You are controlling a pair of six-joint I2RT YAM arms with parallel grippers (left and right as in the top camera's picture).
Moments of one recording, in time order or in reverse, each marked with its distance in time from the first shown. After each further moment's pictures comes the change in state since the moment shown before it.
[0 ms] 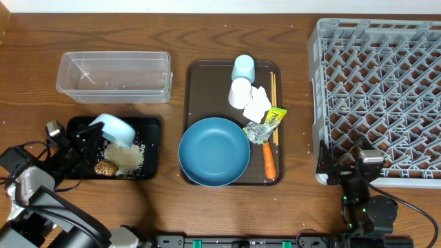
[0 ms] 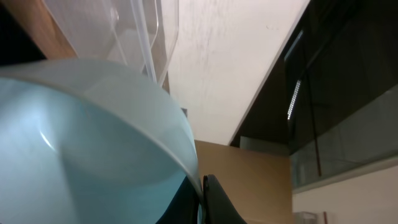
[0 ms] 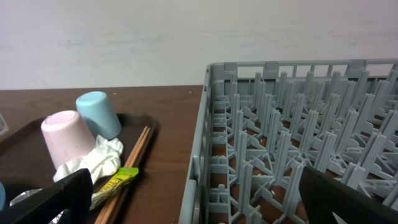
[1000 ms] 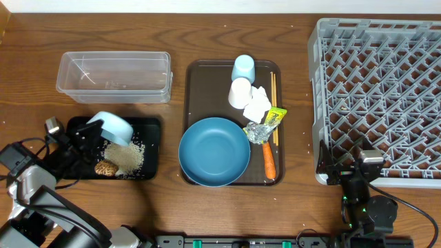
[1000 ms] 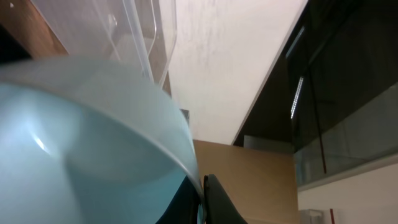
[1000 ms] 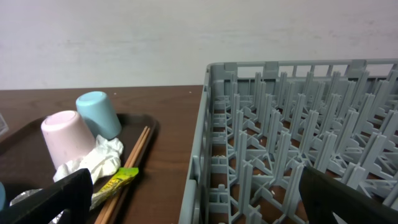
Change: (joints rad) left arm -0.021 0.000 -0.001 0.066 -0.007 -0.047; right arm 0.000 0.000 0.000 0.000 0.000 0.000
